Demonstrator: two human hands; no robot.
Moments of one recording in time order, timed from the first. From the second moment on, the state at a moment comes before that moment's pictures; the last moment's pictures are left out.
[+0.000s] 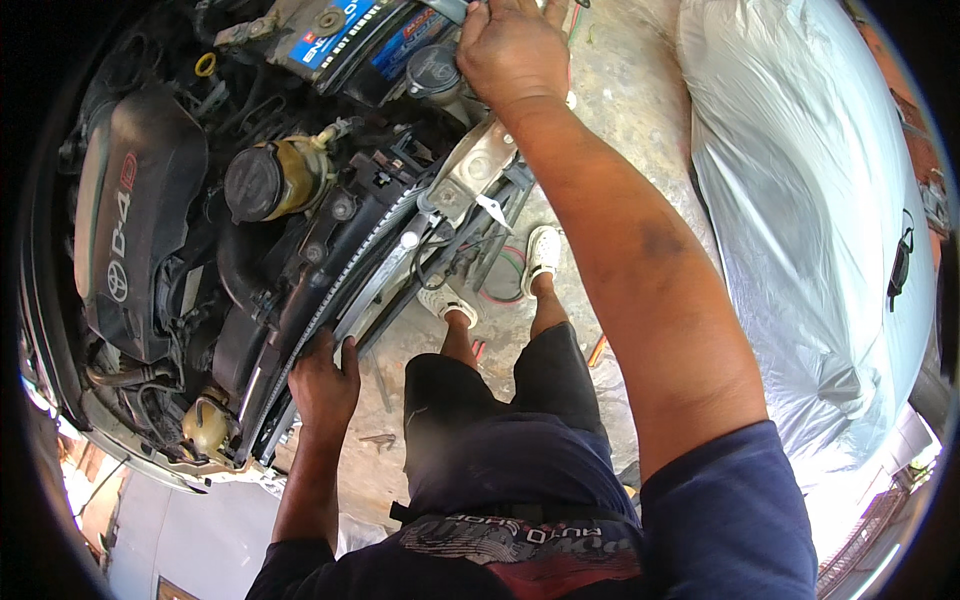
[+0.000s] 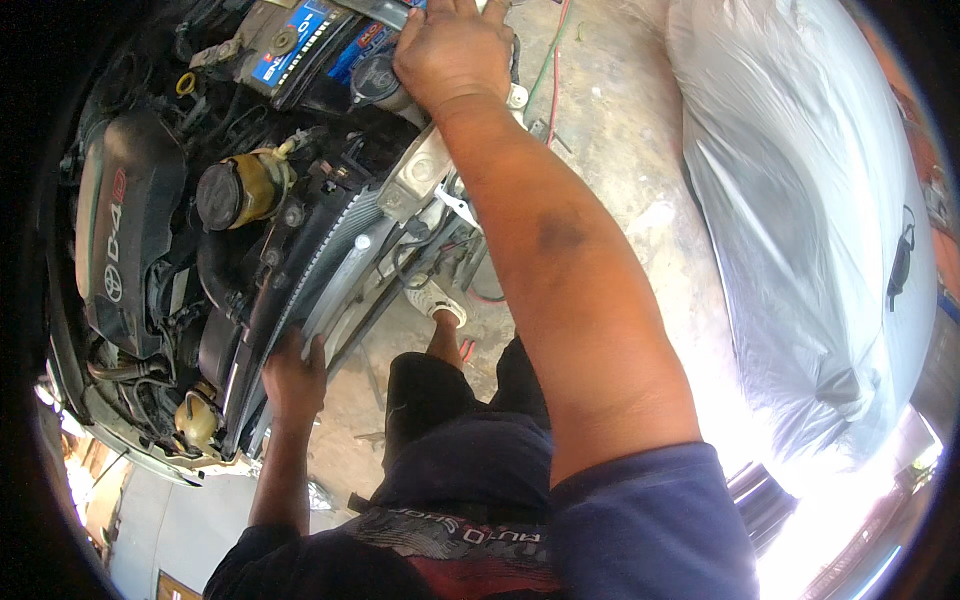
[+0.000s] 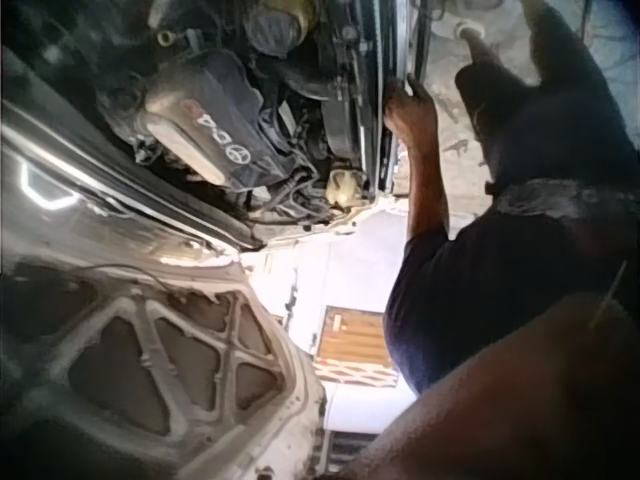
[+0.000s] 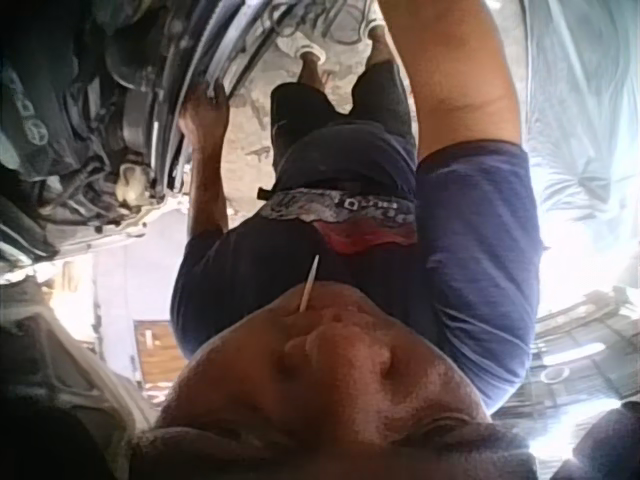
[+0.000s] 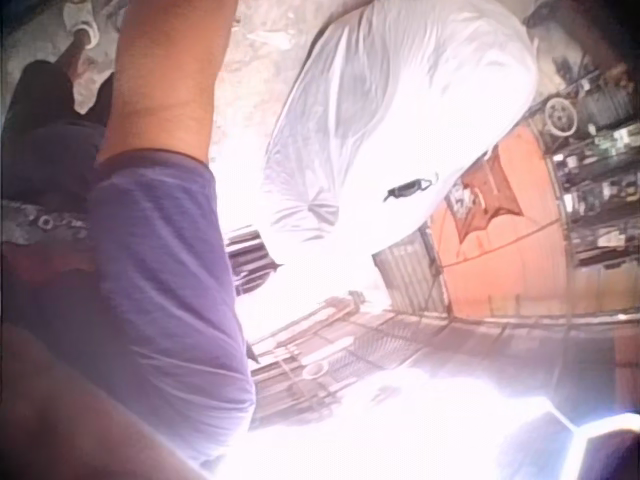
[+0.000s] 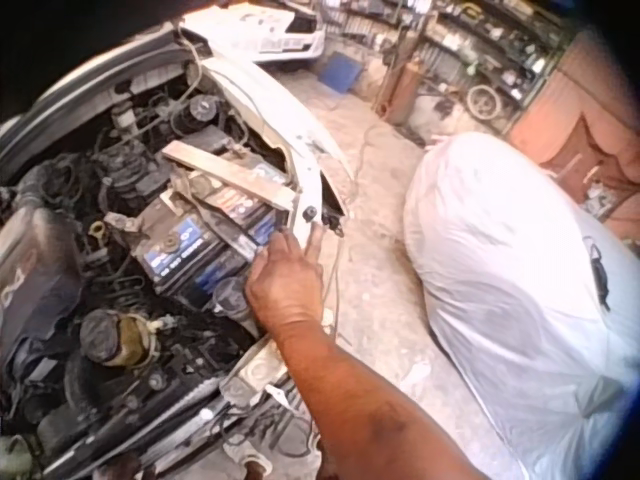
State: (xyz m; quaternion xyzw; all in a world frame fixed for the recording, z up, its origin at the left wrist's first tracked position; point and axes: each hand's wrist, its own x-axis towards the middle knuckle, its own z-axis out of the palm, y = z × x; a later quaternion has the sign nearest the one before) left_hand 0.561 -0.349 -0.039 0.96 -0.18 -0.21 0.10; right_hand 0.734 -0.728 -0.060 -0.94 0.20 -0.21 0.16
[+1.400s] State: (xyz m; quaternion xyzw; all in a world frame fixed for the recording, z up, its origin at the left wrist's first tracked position) left_hand 0.554 -0.346 -0.088 0.98 -0.17 -0.04 0.11; right_hand 0.735 -0.729 -0.060 -0.95 0.17 -0.24 0.12
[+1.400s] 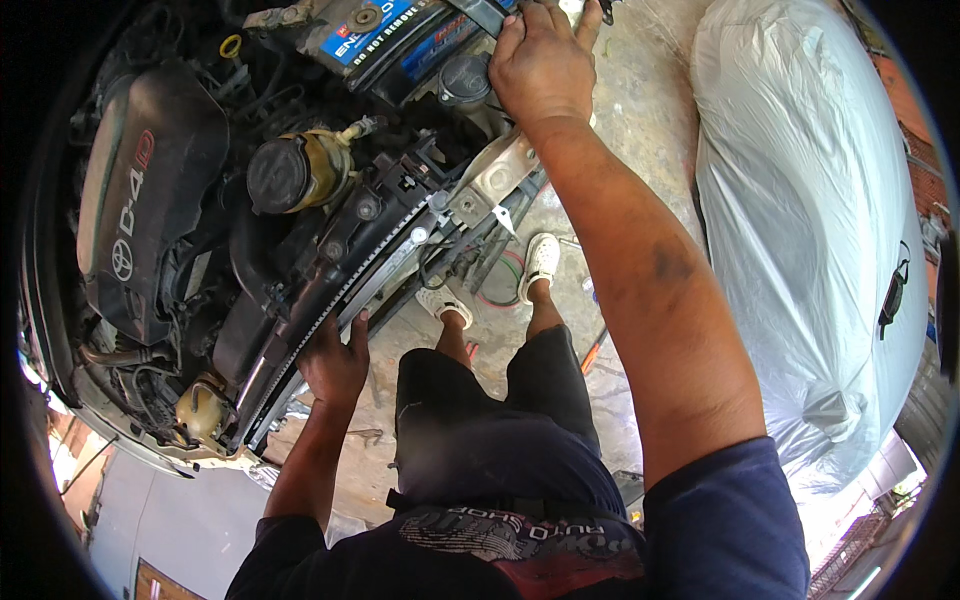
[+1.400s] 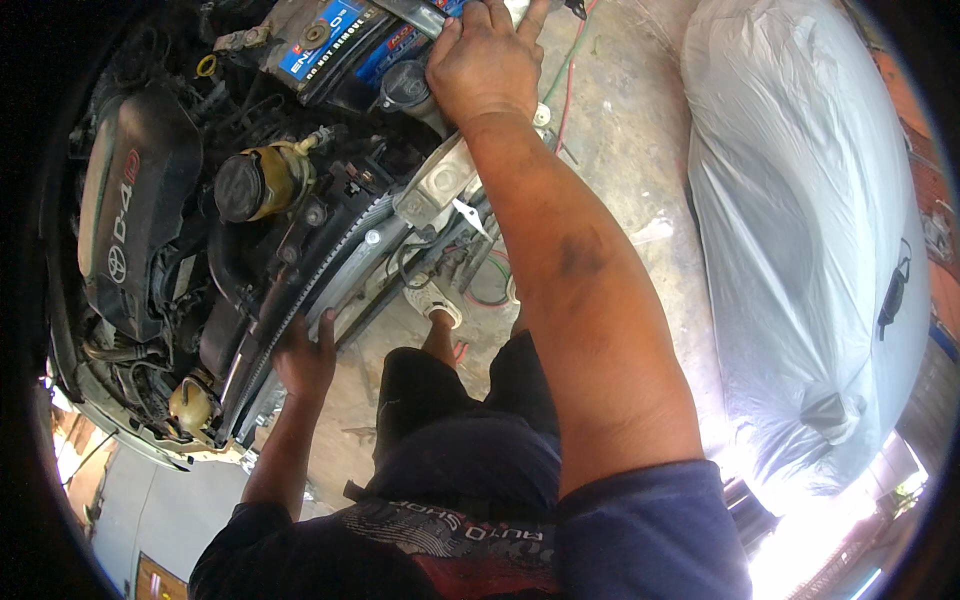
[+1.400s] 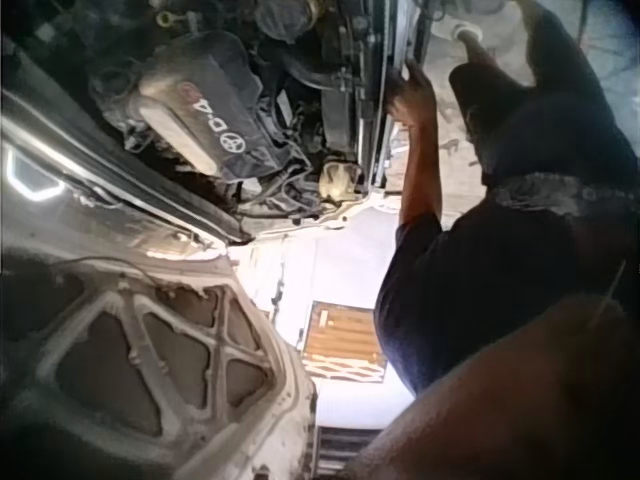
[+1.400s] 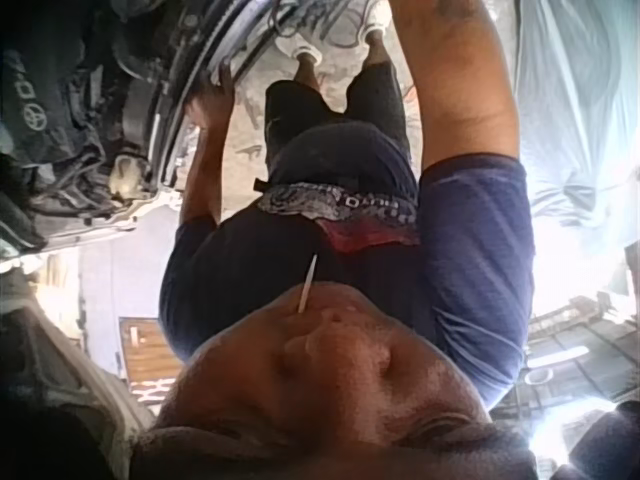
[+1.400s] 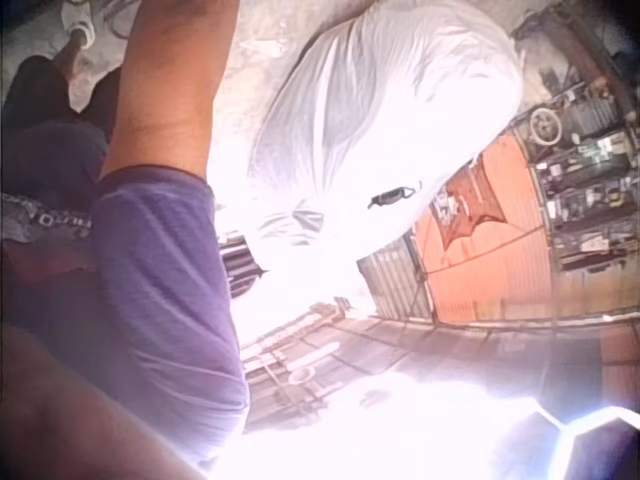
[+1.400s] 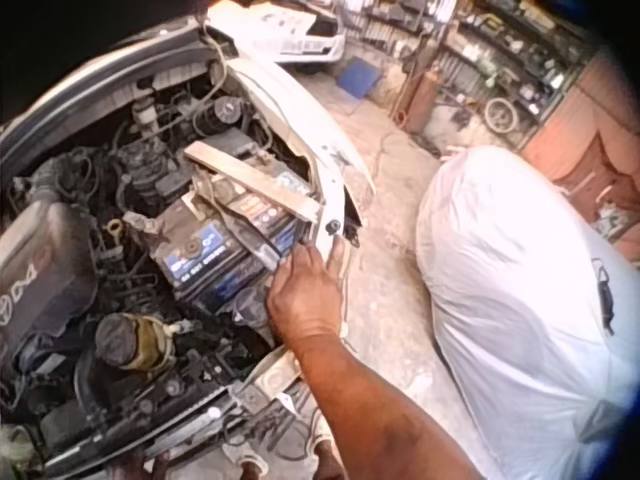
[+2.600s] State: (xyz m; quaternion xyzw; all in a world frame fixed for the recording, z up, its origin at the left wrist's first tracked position) left_hand 0.559 -0.353 -0.073 0.98 -0.11 -0.06 0.18; right_hand 0.742 -0.741 -0.078 -0.96 0.11 -0.22 0.11
